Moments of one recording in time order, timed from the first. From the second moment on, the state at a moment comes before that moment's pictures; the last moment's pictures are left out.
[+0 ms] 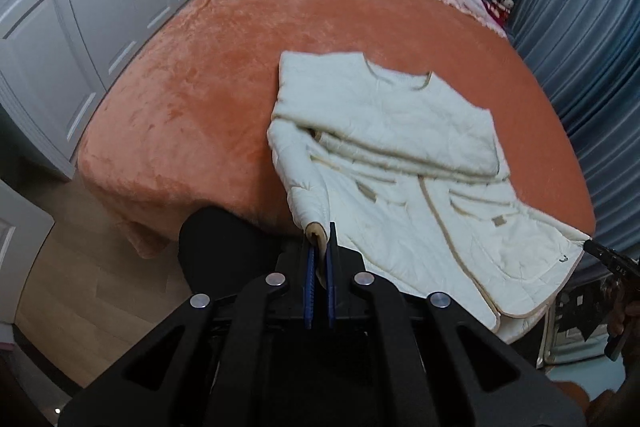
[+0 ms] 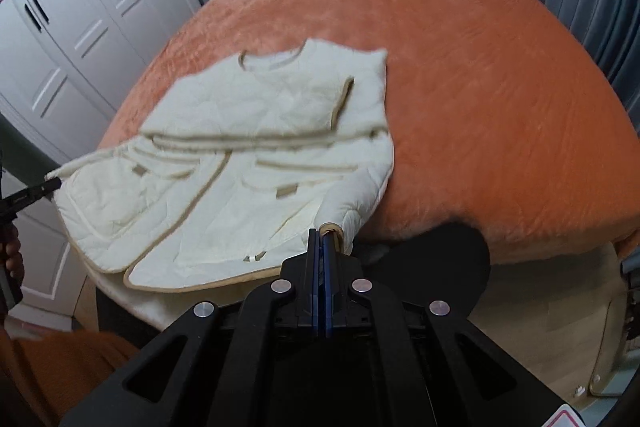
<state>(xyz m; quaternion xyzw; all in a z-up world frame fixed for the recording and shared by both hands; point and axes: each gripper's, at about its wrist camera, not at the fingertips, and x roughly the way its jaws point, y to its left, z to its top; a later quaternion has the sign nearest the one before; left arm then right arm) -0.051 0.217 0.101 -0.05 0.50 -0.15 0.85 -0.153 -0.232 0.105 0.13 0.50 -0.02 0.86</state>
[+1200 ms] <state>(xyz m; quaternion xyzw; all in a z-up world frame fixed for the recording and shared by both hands) 0.253 0.154 -0.005 -0.10 0.39 -0.04 0.91 0.117 -0.338 -0.022 0.28 0.36 -0.11 0.88</state>
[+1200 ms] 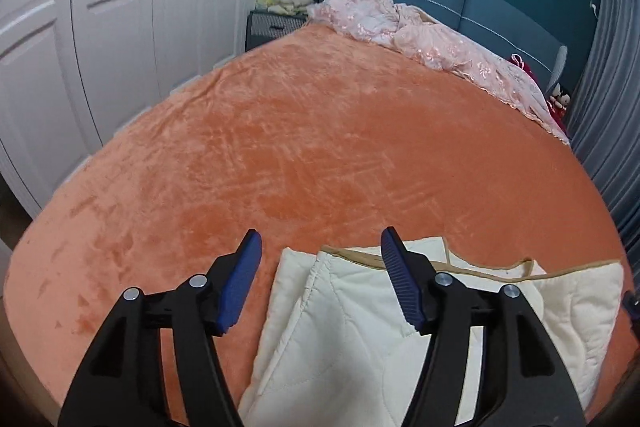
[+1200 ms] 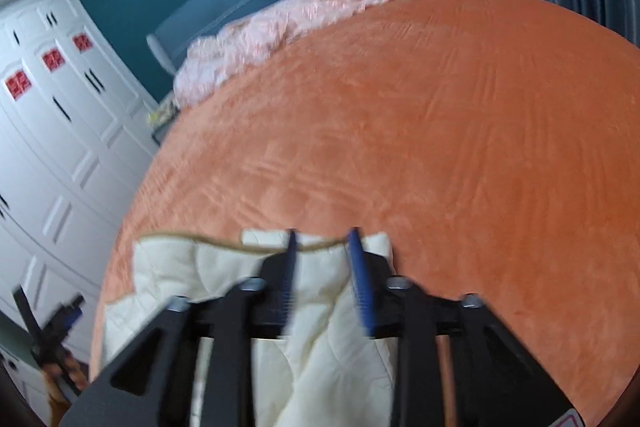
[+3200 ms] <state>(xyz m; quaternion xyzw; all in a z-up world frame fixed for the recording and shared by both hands) 0.315 0.057 0.005 -0.06 0.44 -0.10 0.89 0.217 -0.230 -0.016 0.17 0.42 -0.07 0.89</state>
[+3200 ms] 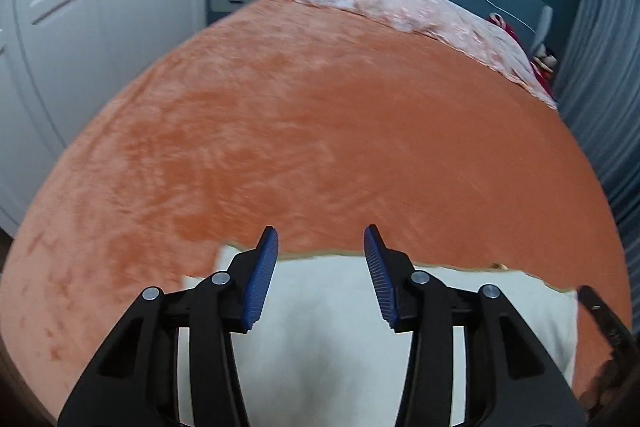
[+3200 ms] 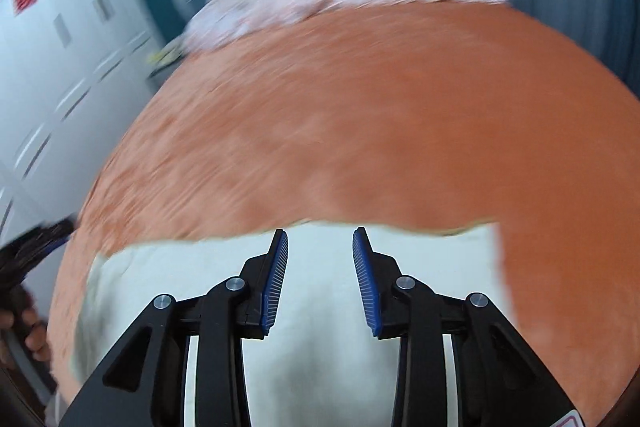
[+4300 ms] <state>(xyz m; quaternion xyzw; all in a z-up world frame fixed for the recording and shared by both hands) 0.307 -0.061 -0.133 0.06 0.44 -0.11 0.89 0.278 -0.169 -0.130 0.09 0.47 -0.08 0.88</state>
